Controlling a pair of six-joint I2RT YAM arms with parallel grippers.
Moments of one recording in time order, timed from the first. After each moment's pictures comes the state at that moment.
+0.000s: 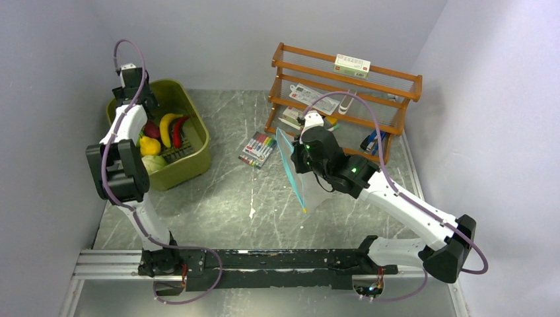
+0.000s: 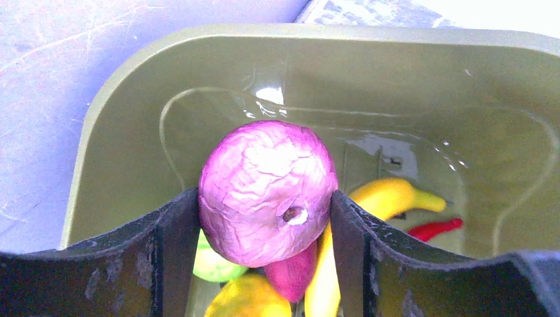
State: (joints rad) left arm 0.18 1.92 1.56 -0.24 -0.44 -0.14; right arm 0.86 1.18 1.15 -0.56 0.30 0.38
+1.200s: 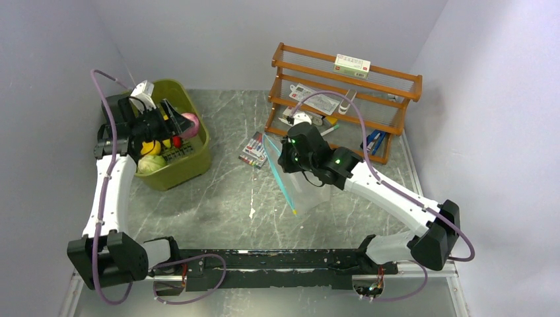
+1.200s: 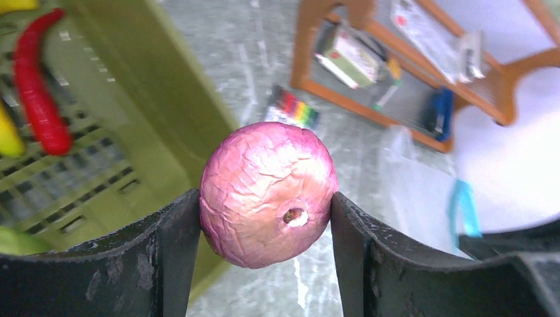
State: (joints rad) left arm 0.18 1.21 1.14 -0.47 0.56 -0.31; right arm 0.86 1.31 1.20 -0.56 0.19 0.51
